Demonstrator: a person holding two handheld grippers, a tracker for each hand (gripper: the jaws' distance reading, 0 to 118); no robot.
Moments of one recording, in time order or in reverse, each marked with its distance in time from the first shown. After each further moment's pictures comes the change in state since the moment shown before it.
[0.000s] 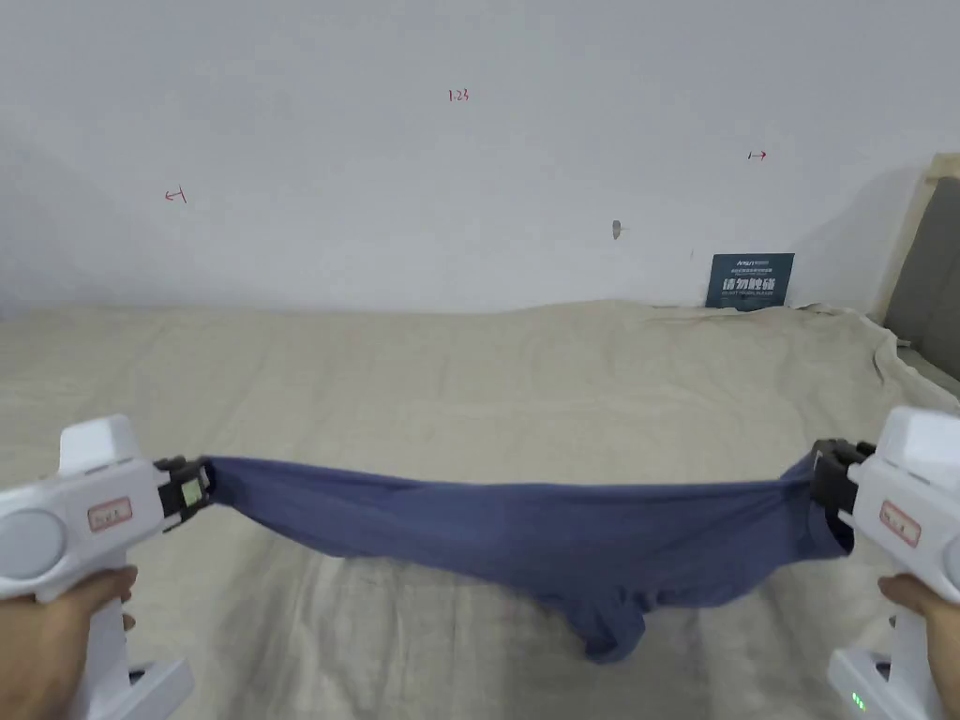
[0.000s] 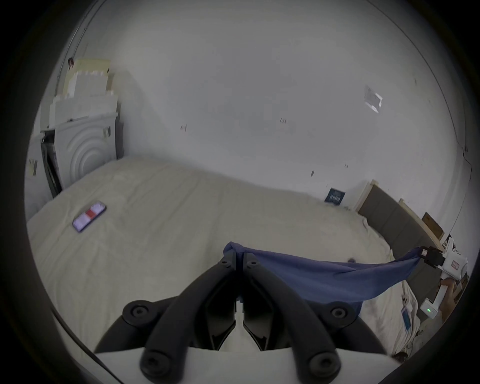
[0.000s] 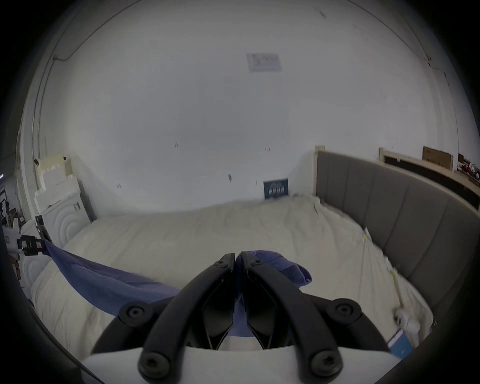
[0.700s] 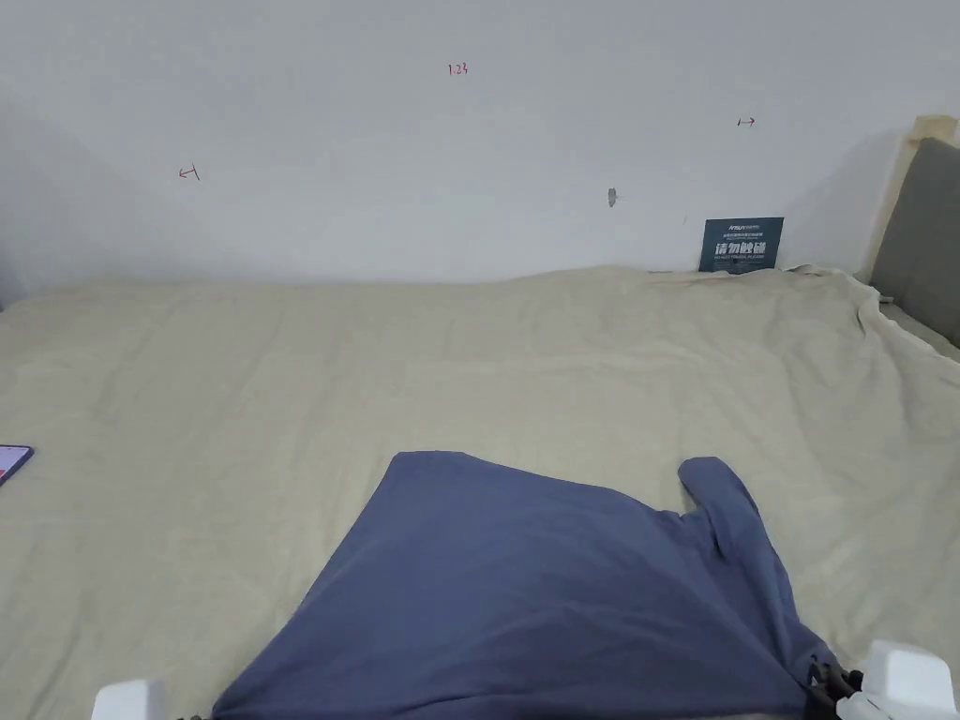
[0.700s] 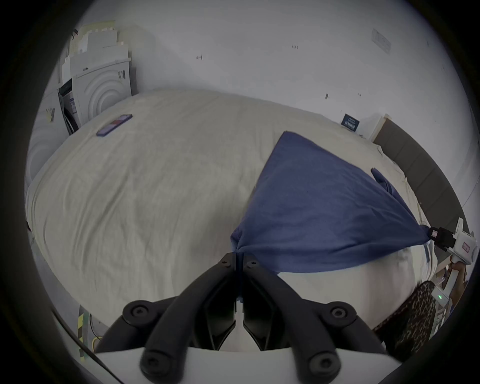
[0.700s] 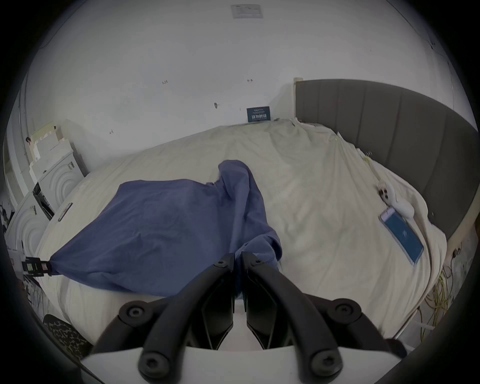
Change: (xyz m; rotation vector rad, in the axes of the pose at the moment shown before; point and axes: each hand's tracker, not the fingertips) left arm -0.049 -0.213 0.075 -0.347 0.092 -0.036; right arm 0.003 -0.190 0.123 -0.268 -0.067 -0.030
